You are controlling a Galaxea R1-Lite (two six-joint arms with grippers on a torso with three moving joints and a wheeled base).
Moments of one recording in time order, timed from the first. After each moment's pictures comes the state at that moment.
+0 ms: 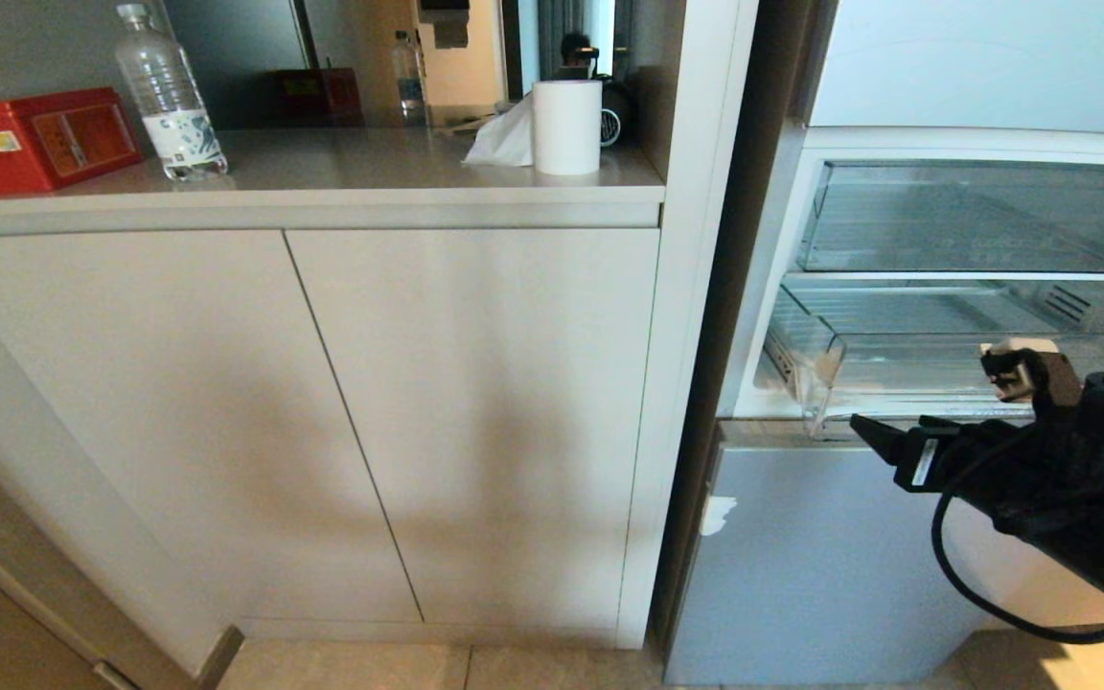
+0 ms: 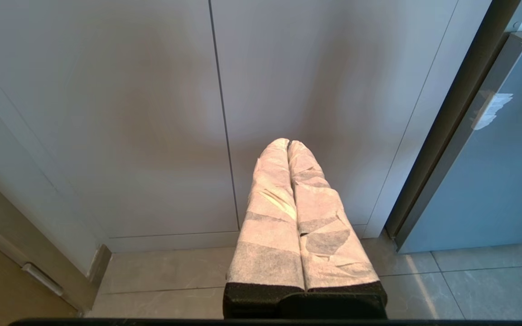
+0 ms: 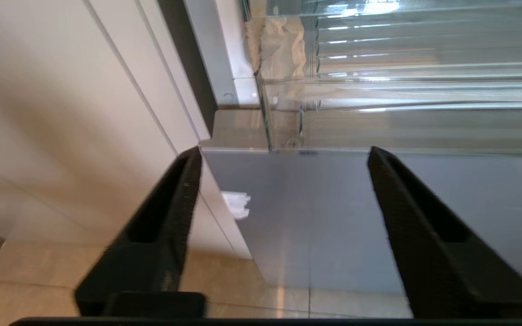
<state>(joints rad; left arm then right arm) 0.00 0.00 0.00 0.00 0.00 0.01 0.14 1.64 -0.45 -1.01 -0.04 0.10</state>
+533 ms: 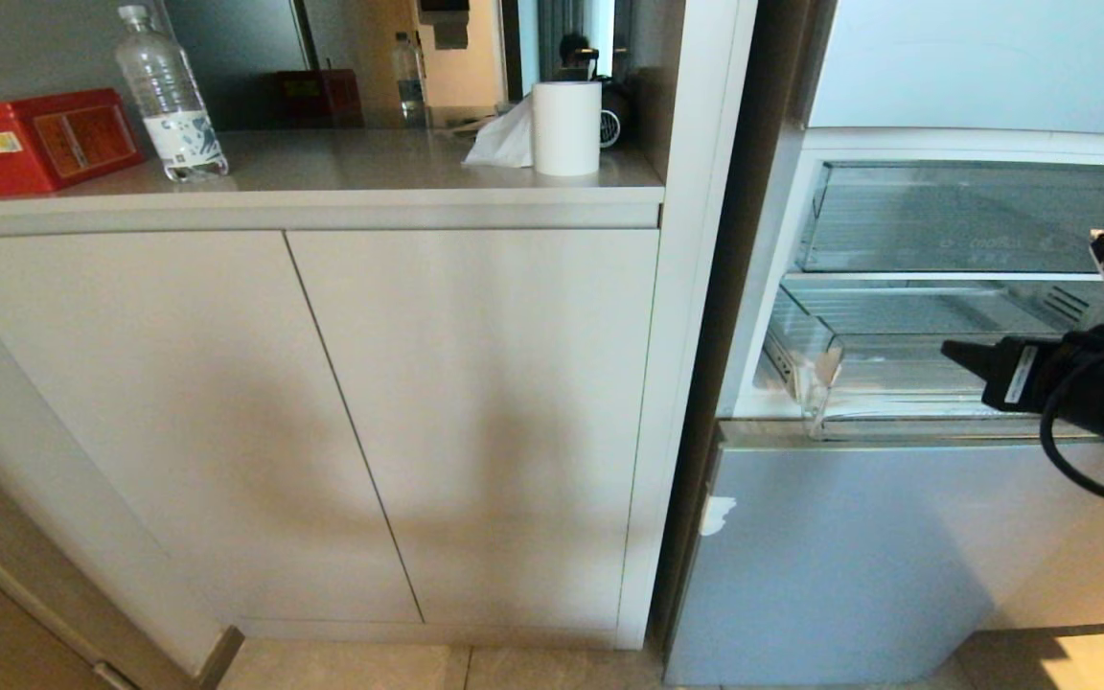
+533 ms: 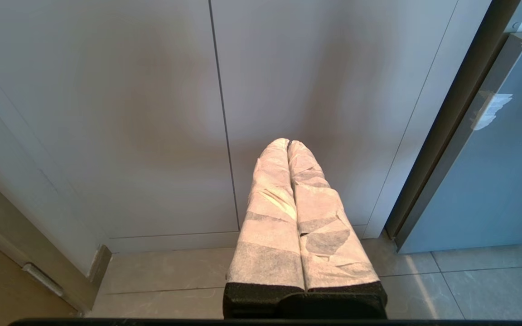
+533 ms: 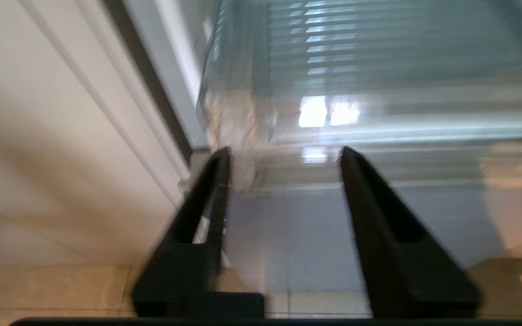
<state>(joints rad) 0.00 0.00 0.00 0.00 0.00 0.01 0.06 1.44 -0.79 -0.46 -0.05 0.09</state>
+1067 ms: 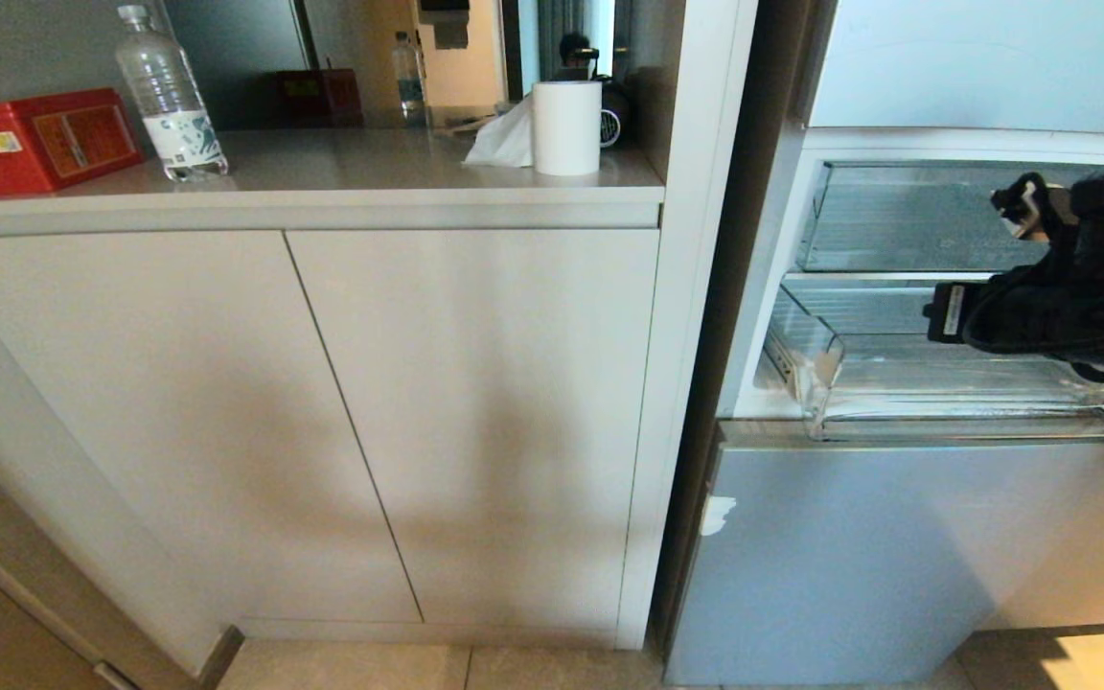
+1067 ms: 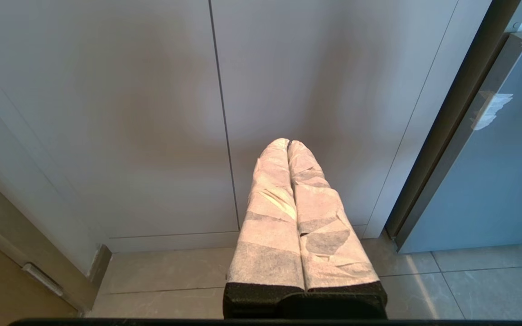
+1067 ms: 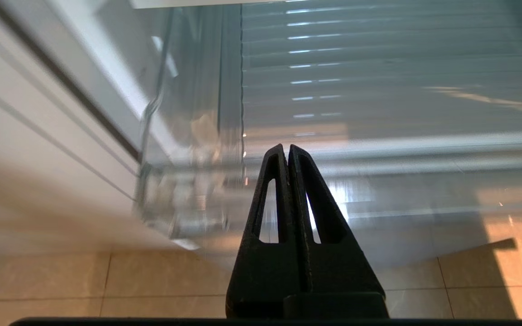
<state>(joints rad) 0.00 0.00 0.00 0.00 0.00 0.01 0.01 1.73 -1.25 -0.16 -0.04 0.07</state>
